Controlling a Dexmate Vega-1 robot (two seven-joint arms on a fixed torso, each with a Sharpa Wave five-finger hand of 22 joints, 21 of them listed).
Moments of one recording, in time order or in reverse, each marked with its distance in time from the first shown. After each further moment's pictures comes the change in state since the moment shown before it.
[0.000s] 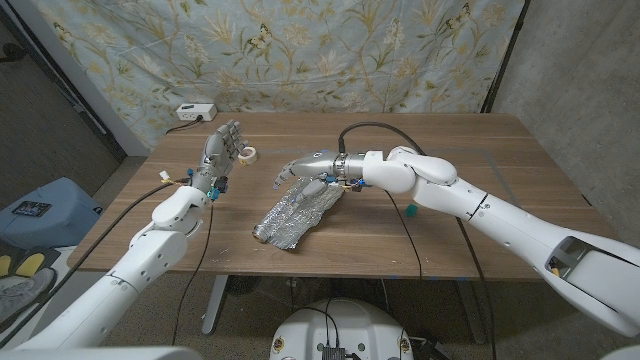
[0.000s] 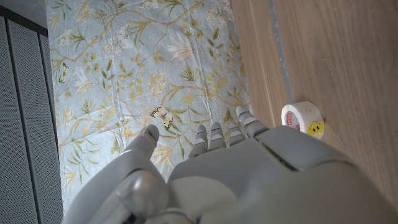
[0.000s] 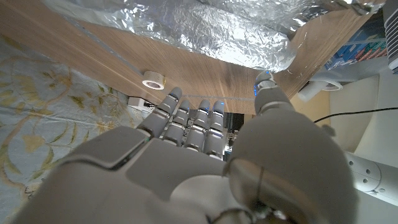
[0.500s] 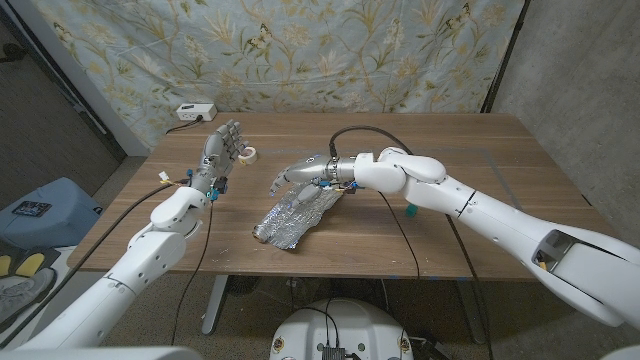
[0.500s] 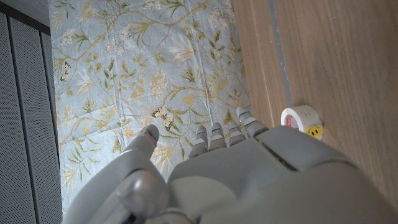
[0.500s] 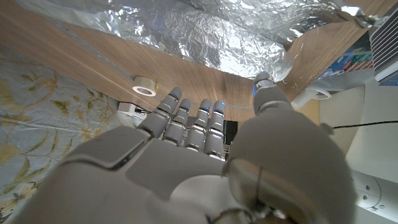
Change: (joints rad) left arm 0.020 0.002 -0.010 -0.027 -0.017 0.008 0.005; left_hand 0.000 0.000 0.000 0.000 0.000 -0.012 -0.004 0.000 0.000 -0.006 0.006 -0.004 0.000 -0.009 0.009 0.000 0.000 -0.013 0.005 -0.012 0.000; right arm 0.052 0.050 -0.044 0.095 -0.019 0.039 0.007; right_hand 0.018 0.000 0.000 0.000 0.000 0.011 -0.011 0.000 0.000 0.011 -0.011 0.000 0.000 0.014 0.004 0.000 0.000 0.009 -0.009 0.000 0.000
